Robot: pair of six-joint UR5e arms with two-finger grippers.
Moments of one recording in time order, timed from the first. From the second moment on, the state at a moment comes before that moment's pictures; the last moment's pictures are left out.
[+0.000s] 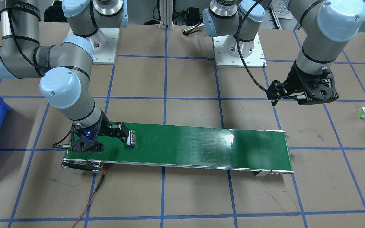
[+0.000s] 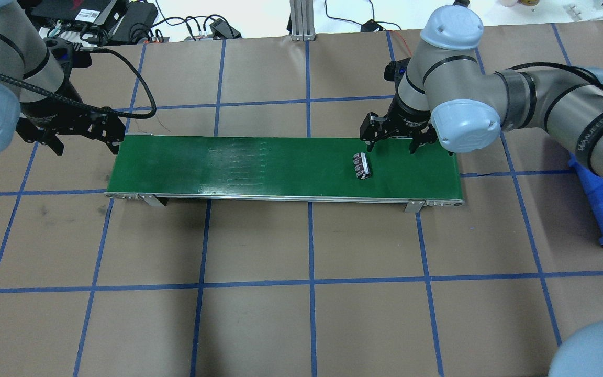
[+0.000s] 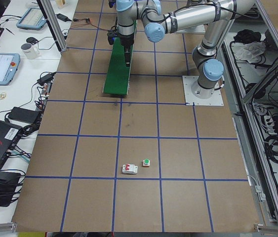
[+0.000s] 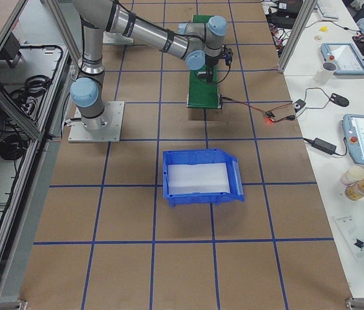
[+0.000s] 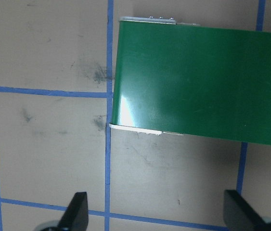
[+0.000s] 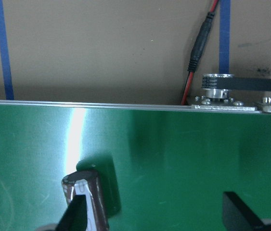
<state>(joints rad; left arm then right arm) -1.39 -1.58 -1.74 -1.38 1.73 0.13 1.62 -1.26 1.75 -2.06 -1.45 0.09</state>
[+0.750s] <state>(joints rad) -1.38 -1.62 -1.74 -1.37 1.72 0.14 1.65 -1.22 1.76 -2.06 -1.50 0.10</state>
